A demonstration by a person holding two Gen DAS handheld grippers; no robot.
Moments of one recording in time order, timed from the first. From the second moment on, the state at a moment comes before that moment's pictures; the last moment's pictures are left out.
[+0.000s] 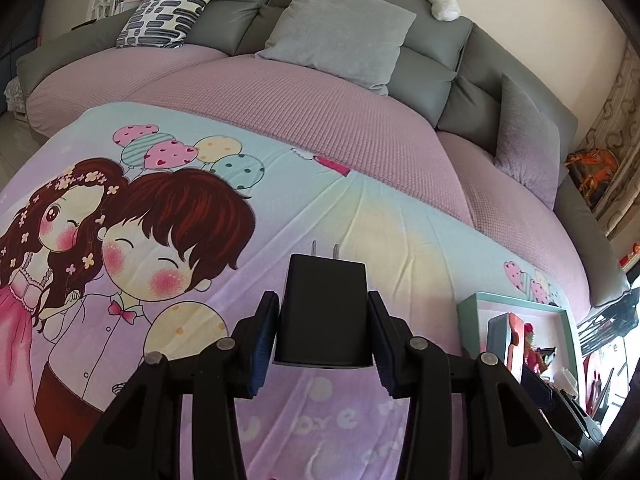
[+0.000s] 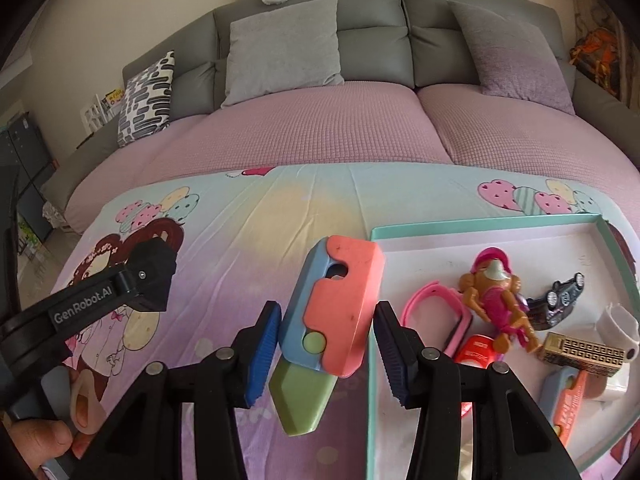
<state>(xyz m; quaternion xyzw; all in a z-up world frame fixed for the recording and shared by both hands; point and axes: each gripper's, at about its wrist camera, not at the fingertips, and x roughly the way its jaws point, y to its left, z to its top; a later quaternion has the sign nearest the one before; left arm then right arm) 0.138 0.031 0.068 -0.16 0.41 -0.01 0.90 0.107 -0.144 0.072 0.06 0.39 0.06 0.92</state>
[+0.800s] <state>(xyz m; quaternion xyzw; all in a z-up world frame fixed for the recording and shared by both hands) 0.090 -0.132 0.077 -0.05 0.44 -0.21 0.87 0.042 -0.292 0.076 0.14 0.40 -0.09 0.90</state>
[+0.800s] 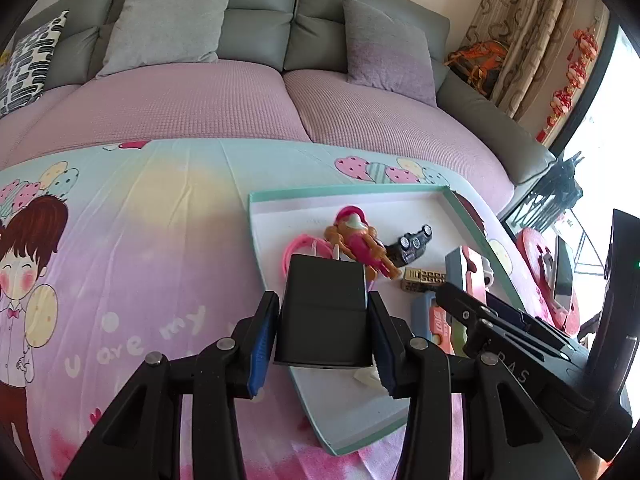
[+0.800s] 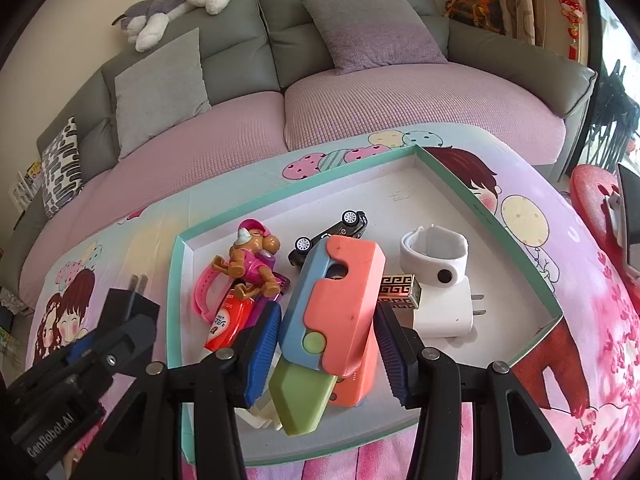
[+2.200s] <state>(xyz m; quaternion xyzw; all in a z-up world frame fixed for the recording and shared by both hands) 0.080 -0.136 0.064 -0.03 0.50 -0.16 0.85 0.039 -0.290 0.071 0.13 0.44 -0.07 0.89</state>
